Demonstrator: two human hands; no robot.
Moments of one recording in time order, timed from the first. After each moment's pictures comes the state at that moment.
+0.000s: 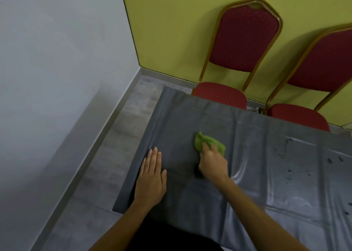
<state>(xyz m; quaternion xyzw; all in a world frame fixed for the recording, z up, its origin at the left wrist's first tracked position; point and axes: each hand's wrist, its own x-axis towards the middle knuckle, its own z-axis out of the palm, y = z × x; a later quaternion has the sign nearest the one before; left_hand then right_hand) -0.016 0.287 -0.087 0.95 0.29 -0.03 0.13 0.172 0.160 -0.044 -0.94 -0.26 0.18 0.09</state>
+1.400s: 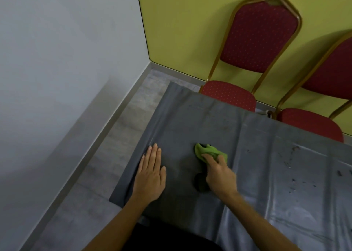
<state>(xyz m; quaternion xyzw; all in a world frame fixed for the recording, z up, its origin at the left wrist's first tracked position) -0.012 0.278 -0.085 0.94 0.32 -0.05 0.12 0.165 0.114 -0.046 -0.93 -0.31 0.18 0.10</state>
